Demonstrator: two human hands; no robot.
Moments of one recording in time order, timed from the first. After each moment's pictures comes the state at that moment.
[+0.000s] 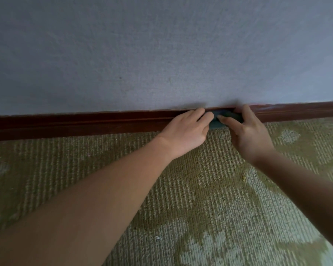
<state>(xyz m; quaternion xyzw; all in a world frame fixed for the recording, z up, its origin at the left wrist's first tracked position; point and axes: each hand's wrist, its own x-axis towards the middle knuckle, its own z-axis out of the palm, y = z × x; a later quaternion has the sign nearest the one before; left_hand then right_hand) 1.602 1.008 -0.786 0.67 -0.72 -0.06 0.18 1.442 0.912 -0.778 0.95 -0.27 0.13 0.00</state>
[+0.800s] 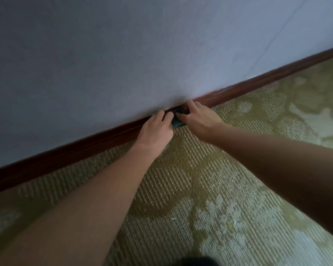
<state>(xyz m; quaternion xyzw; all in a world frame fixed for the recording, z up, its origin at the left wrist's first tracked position) 1.621 1.032 -0.764 0.65 -0.76 -0.02 0.01 1.499 0.964 -0.725 0.92 -0.38 -0.14 0.02</state>
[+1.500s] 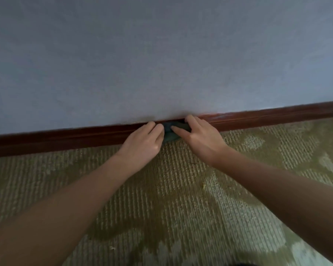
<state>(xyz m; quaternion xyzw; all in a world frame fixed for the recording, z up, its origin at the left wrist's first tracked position) 1.575 1.001 -0.770 0.64 -0.76 0.12 0.03 1.430 0.889 -0.751 0.99 -0.17 0.04 0.00</state>
